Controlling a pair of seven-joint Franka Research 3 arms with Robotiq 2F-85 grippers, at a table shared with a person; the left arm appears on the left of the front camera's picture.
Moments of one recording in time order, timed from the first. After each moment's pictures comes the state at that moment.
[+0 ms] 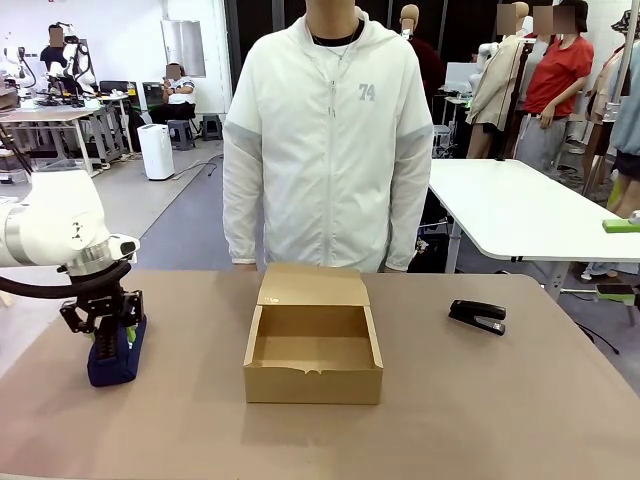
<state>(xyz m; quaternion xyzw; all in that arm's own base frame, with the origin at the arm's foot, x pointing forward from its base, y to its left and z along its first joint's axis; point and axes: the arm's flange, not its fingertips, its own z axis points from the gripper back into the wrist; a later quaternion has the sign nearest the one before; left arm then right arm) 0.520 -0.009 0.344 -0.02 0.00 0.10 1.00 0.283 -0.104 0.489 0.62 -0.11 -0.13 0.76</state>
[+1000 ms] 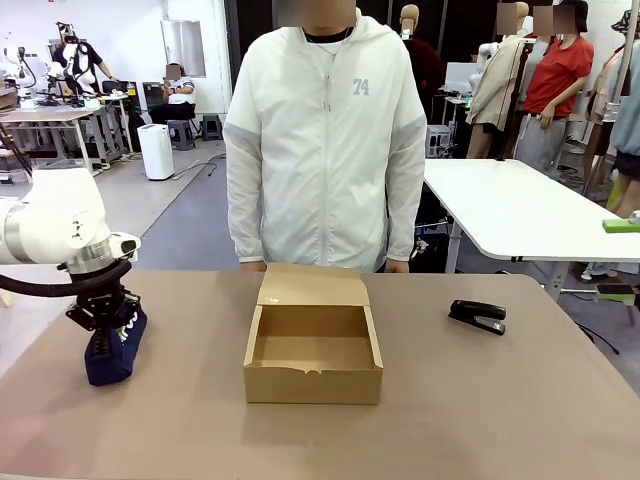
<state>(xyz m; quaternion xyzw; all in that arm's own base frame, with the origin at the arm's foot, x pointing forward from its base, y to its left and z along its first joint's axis) 0.518 -0.010 0.354 -0.01 -0.01 0.09 1.00 0.283 -0.104 0.489 0.62 -0.11 -0.13 0.76</state>
